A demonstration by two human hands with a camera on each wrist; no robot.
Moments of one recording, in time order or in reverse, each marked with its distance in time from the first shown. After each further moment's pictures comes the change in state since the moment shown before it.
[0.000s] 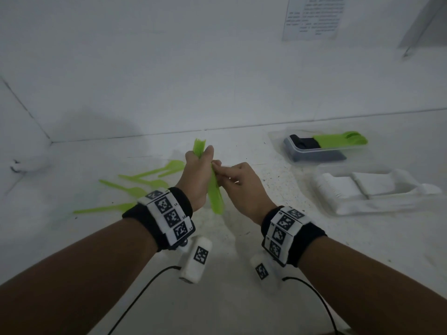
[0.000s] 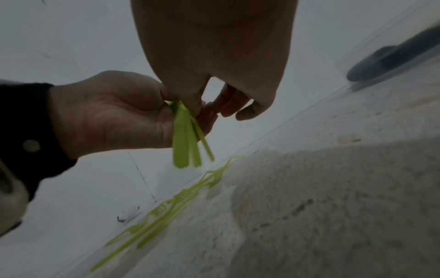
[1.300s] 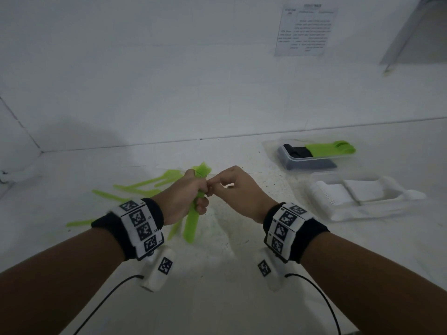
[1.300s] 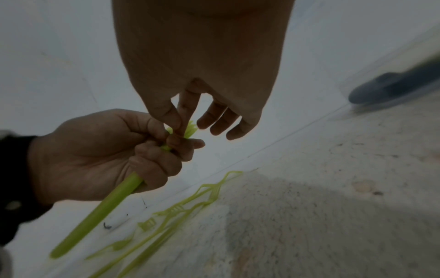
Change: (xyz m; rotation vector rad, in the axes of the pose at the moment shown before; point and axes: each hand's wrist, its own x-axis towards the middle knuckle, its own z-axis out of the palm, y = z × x) left_hand -0.006 0.011 -0.045 0.231 -0.365 -0.189; right_hand 0.007 -0.039 -0.015 -0.021 -0.168 0.109
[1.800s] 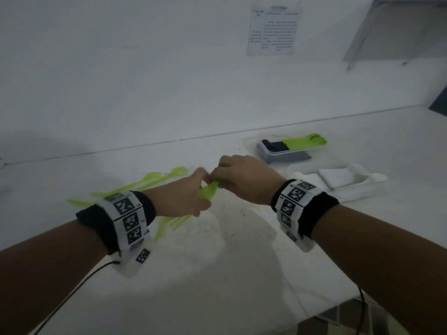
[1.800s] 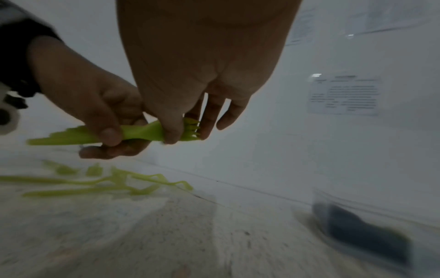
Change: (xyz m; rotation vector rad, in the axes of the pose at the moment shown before) left_hand -0.007 0.018 0.008 0.994 -0.299 0.221; right_hand -0.004 0.002 -0.062 -0.925 -0.204 -0.365
